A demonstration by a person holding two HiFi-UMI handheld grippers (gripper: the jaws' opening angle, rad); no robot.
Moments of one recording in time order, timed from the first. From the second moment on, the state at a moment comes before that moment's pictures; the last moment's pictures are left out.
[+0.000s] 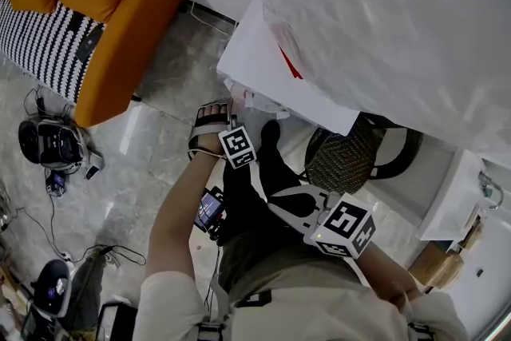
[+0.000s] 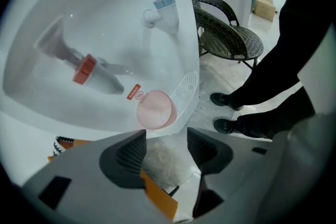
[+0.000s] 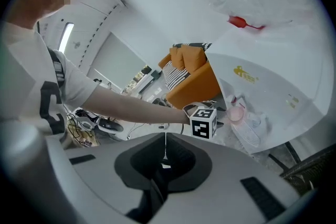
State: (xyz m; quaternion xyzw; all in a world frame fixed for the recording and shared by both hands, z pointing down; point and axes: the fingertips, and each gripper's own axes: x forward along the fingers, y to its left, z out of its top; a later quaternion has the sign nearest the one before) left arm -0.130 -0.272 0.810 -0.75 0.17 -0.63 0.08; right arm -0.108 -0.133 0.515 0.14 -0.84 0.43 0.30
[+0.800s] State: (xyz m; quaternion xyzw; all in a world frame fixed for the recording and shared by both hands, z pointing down) left arm -0.185 -0.282 0.674 -0.81 0.32 -0.50 -0.06; right arm -0.141 -0.154 0.470 0.15 -0.87 0.37 0.28
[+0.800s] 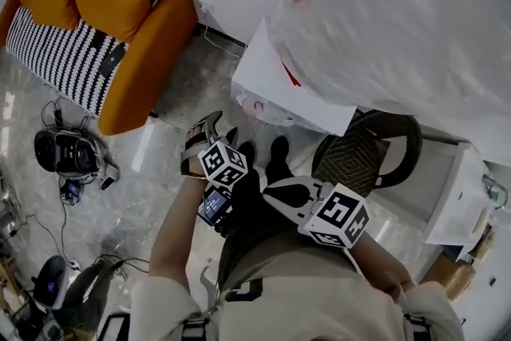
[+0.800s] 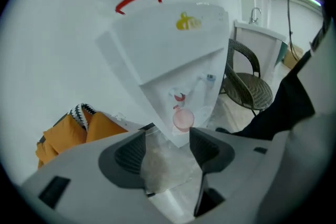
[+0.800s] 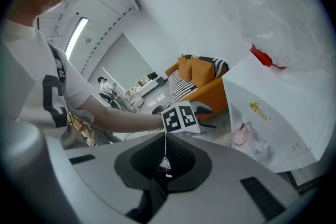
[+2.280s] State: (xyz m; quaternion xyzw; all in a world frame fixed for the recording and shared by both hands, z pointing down) left arm -0.197 -0.258 0.453 -0.90 0.38 -0.19 -0.11; right arm -0.141 -0.179 0.384 0.20 -0.93 0.26 0.19
